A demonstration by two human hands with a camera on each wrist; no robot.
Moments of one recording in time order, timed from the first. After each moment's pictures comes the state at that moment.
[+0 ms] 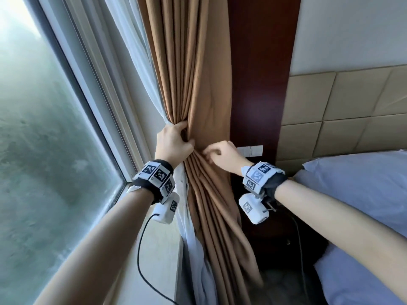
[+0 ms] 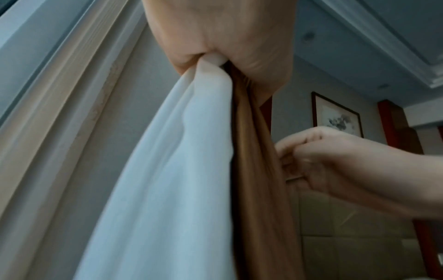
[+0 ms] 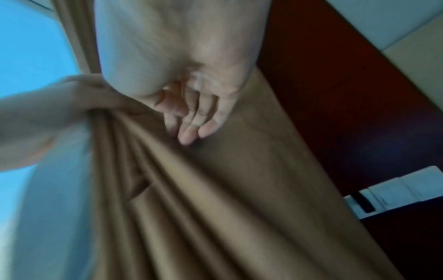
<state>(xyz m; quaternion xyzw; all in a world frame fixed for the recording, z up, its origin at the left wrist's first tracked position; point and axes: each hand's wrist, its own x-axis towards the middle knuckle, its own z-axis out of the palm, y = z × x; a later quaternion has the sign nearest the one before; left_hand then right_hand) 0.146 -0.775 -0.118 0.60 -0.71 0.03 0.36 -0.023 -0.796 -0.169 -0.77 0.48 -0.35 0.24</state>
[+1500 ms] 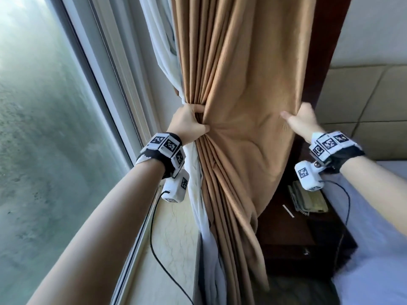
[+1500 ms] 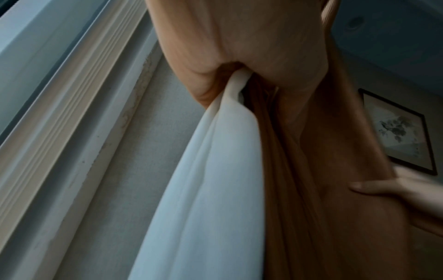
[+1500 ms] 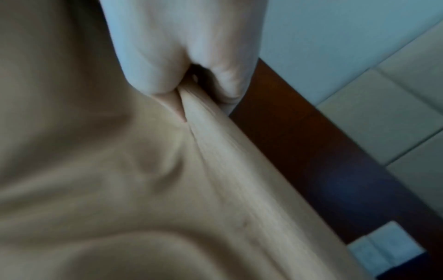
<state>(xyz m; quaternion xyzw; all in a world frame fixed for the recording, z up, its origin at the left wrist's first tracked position) 0.189 -0.851 -0.096 0.58 -0.72 -0.14 0.36 -0.110 -0.911 -0.134 -0.56 0.65 -0.47 0.21</state>
